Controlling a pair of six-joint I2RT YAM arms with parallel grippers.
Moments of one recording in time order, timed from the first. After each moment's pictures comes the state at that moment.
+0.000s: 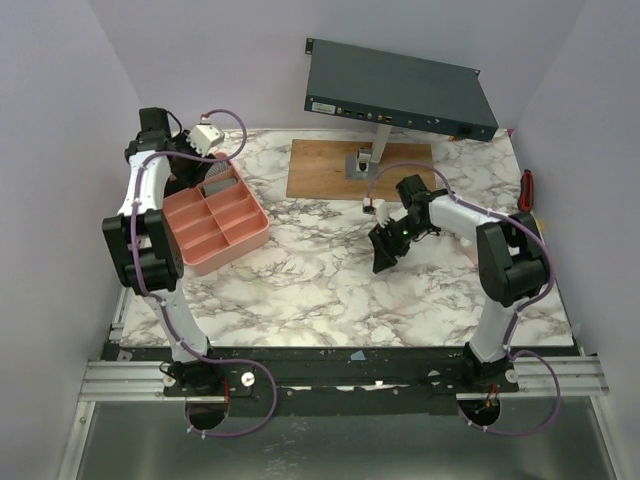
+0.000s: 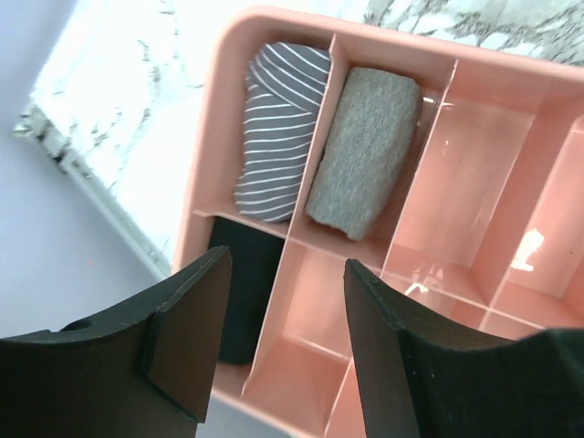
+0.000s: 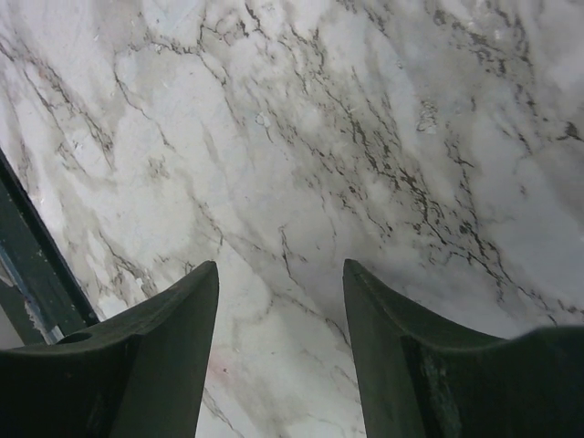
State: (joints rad) left arm 0.19 2.01 1.78 -0.73 0.40 0.96; right arm 0.33 1.88 1.20 -0.71 -0.69 -0.51
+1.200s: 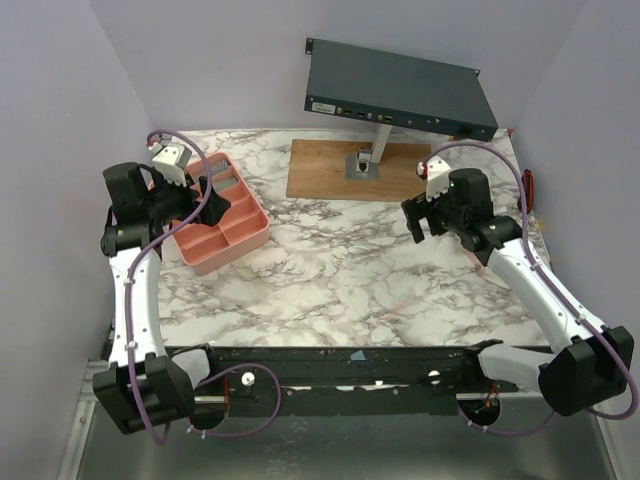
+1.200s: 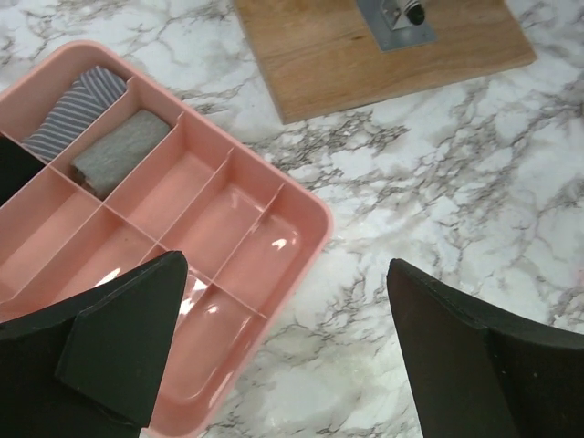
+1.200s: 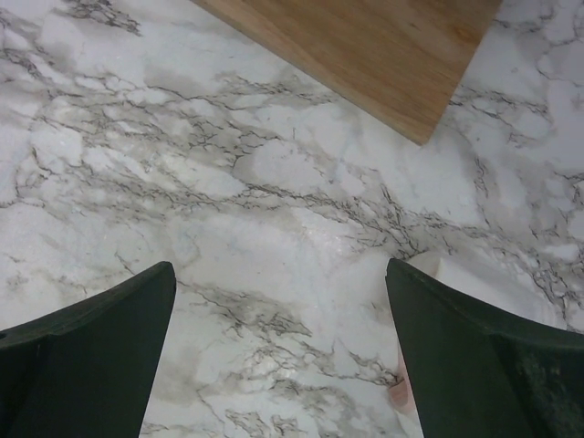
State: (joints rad) left arm 0.27 1.14 1.12 -0.49 0.72 0.14; right arm 0.32 1.19 1.01 -0.46 -0.04 -0.24
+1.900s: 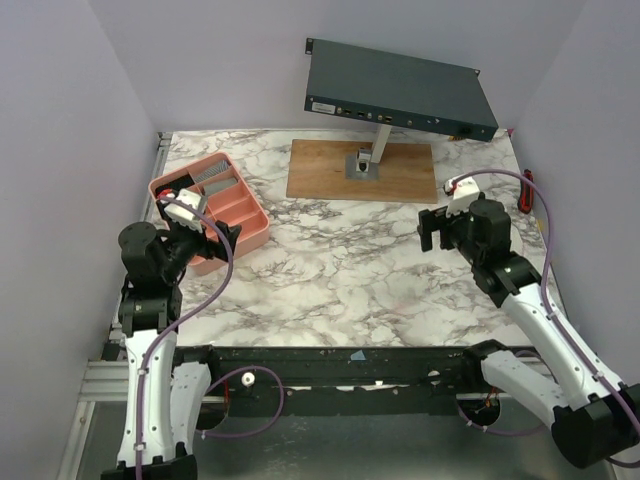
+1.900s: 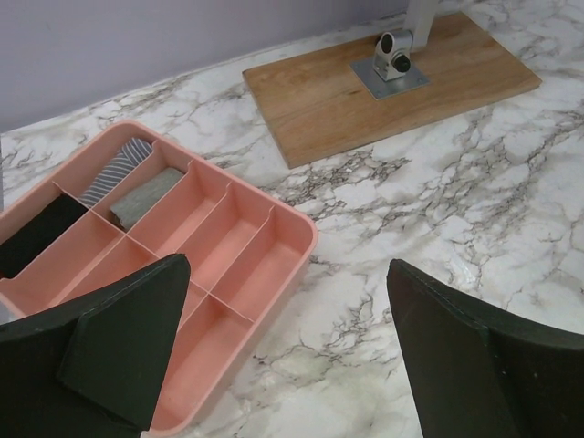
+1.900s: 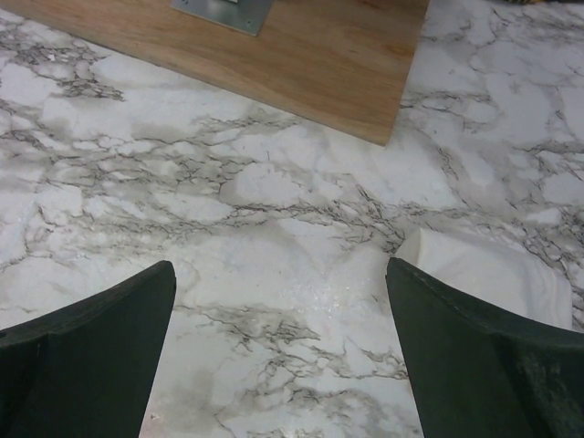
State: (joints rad) left arm 0.12 0.64 0.78 -0.32 0.56 0.11; right arm 0.31 0.90 0.78 -0.29 0.08 -0.09
